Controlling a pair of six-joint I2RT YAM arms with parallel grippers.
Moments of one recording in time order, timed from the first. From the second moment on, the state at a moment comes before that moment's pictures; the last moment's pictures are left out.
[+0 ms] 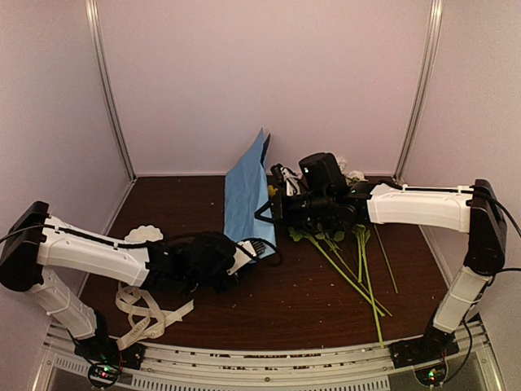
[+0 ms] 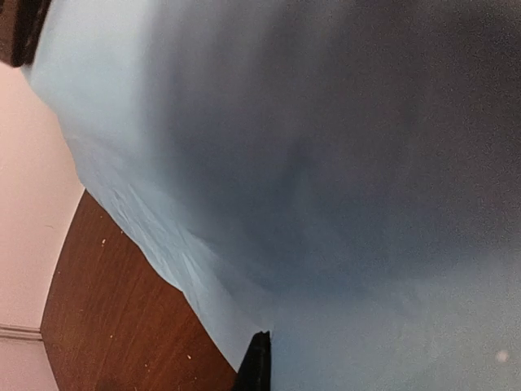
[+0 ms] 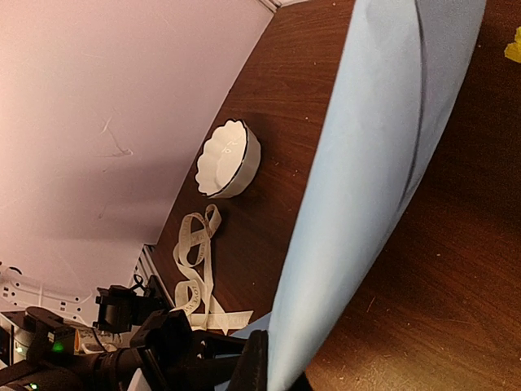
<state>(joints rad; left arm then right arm) -1.16 1.52 0.83 -0.05 -0.48 0.22 0.83 1.71 1.29 -0.07 -0.35 0.71</state>
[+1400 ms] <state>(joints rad) -1.03 1.23 0.57 0.27 -0.31 -0.20 0.59 1.53 0.67 0.49 -0.64 0.91</state>
